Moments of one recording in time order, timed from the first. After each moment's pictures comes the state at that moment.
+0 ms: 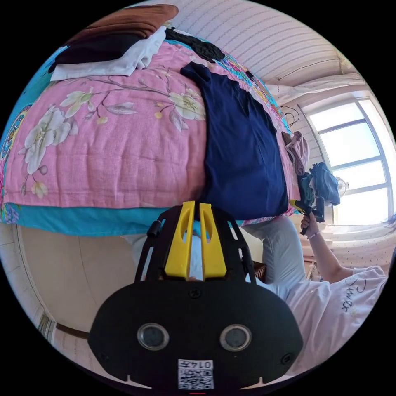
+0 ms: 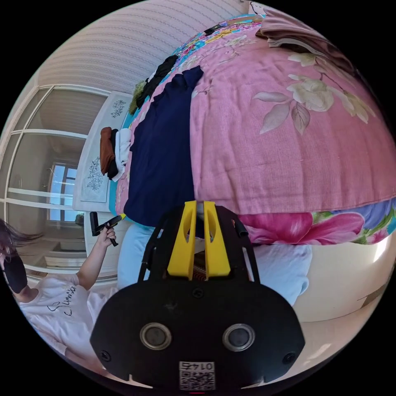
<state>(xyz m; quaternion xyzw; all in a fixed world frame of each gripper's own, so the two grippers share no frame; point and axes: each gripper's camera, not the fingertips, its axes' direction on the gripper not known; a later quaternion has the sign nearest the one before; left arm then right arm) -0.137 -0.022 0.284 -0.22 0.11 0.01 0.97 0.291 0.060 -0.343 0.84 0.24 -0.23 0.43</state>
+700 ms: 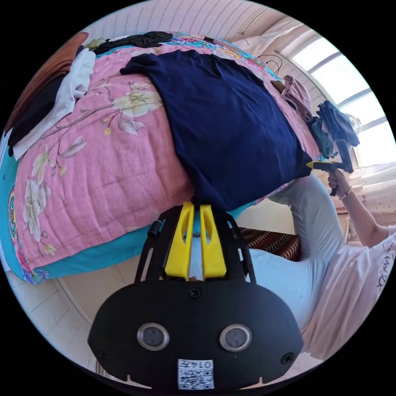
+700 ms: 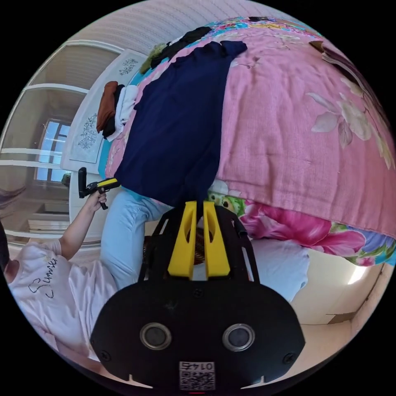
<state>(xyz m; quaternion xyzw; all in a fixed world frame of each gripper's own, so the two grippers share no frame) -0.078 -0.012 0.334 -0.27 0.06 0.20 0.94 0.230 0.000 -0.359 0.79 0.36 -0.20 0.46</state>
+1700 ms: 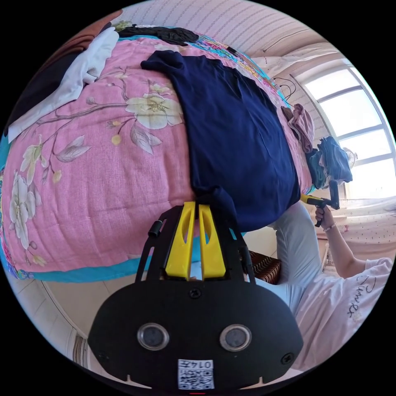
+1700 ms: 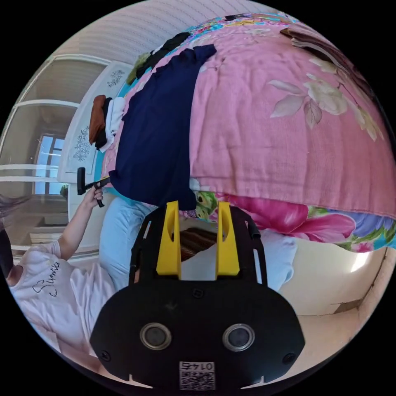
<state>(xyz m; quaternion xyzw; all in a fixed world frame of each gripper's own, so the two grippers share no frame) -0.111 -0.048 0.373 -0.27 0.10 0.10 0.95 0.254 0.013 -0.405 0.80 0.32 -0.18 0.47</state>
